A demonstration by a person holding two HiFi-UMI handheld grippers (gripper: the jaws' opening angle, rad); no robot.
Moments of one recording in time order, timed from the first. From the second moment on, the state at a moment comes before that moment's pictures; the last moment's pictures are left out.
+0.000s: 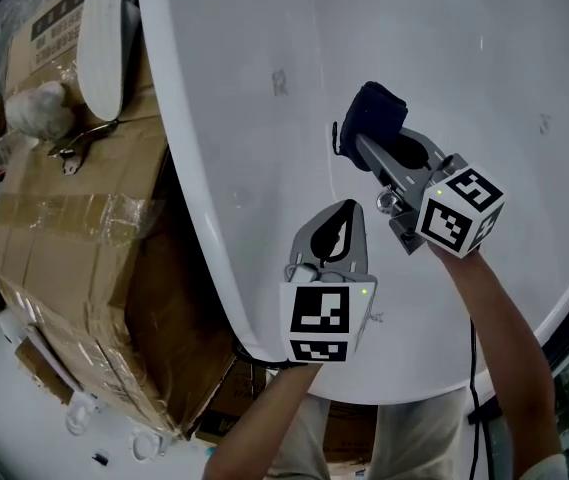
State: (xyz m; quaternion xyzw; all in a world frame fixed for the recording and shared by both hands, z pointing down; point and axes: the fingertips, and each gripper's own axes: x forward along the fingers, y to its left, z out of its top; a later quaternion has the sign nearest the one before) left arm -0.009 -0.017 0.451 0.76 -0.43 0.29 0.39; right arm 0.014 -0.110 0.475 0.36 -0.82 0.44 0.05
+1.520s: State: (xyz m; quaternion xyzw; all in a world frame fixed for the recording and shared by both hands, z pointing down) left arm -0.009 -0.031 0.608 0.73 -0.43 0.33 0.43; right arm -0.030 -0.136 0.680 0.28 -0.78 0.53 0.19
